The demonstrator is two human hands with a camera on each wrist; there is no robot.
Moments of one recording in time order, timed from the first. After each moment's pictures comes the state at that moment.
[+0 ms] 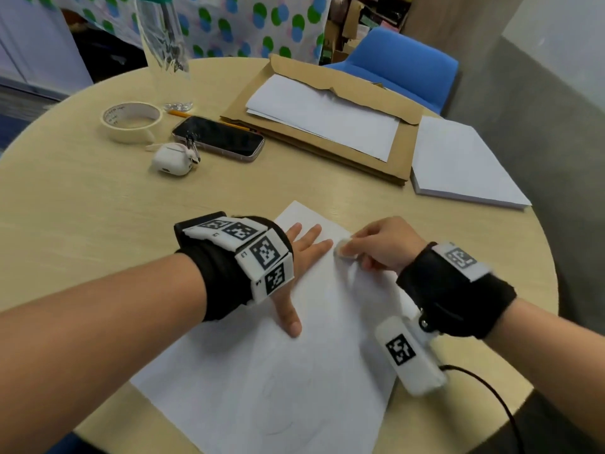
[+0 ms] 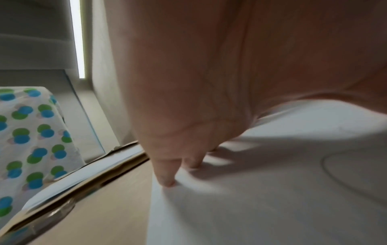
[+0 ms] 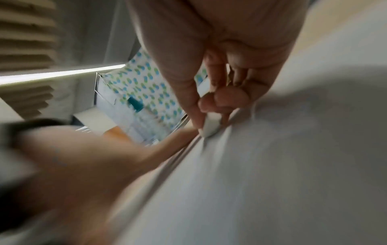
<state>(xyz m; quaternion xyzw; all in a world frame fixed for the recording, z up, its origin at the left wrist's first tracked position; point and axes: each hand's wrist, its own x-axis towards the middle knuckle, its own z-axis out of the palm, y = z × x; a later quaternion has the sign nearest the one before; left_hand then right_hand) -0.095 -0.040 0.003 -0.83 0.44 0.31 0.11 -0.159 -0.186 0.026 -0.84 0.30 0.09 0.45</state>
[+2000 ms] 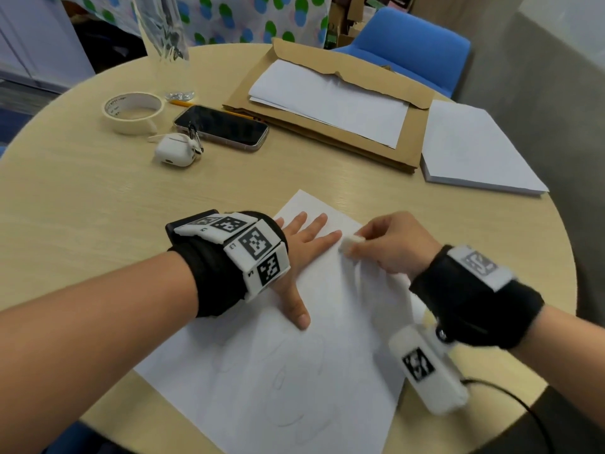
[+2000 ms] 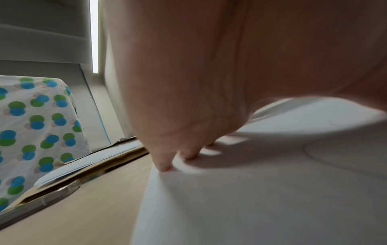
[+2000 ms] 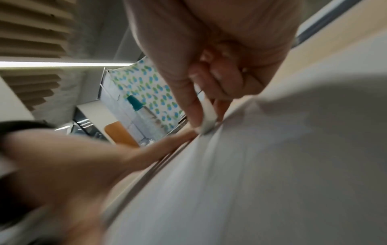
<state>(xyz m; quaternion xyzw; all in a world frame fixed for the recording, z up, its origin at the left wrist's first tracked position) -0.094 -0.035 0.001 -0.83 0.45 0.31 0.10 -0.170 -0.183 0.020 -0.86 0.26 0.09 0.44</state>
